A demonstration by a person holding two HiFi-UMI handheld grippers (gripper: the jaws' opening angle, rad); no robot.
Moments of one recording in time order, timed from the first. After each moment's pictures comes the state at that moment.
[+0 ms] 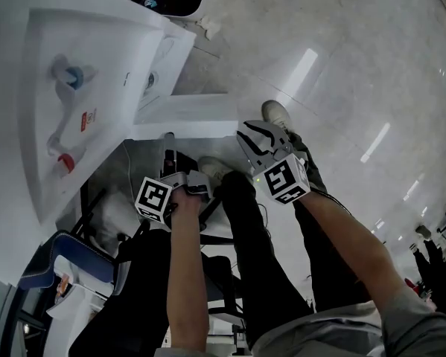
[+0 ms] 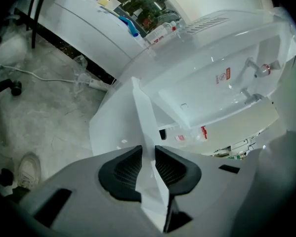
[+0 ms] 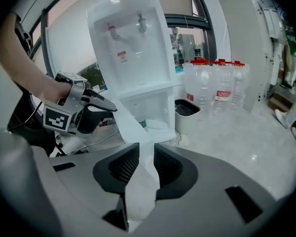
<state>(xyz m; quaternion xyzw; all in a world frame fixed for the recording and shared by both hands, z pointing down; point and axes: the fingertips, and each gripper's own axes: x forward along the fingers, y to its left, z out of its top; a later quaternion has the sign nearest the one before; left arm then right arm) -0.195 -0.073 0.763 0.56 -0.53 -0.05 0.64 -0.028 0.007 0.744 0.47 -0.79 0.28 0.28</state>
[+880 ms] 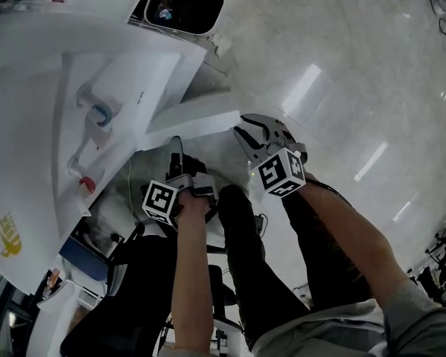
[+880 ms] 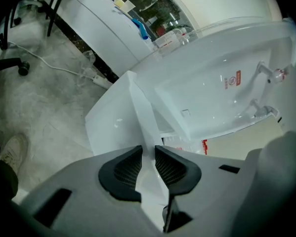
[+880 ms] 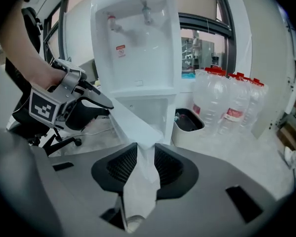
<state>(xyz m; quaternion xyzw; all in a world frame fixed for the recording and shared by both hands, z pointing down) -0.174 -0.103 0.765 0.51 -0.55 -0.12 0.65 -0.008 -0.067 0.749 0.42 -0.82 0.20 0.33</state>
